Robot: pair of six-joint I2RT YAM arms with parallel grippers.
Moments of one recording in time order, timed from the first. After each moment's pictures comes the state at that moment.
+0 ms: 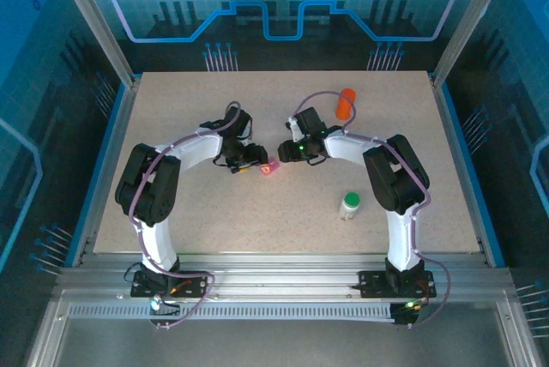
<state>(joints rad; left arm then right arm) -0.37 1.87 1.24 -0.59 0.29 -0.61 0.51 2.04 1.33 -0.30 -0.23 0.30</state>
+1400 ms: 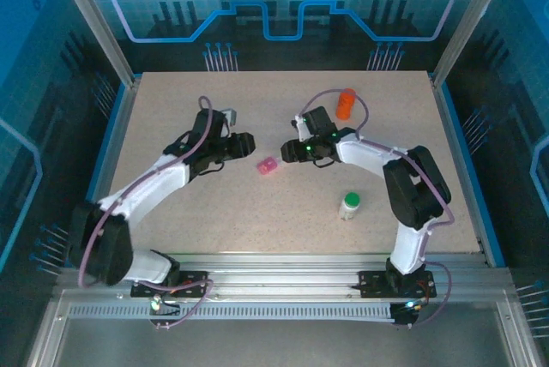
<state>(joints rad) -0.37 1.35 0.94 -0.27 0.16 -0.55 0.51 1.83 1.21 -0.31 -0.27 0.32</state>
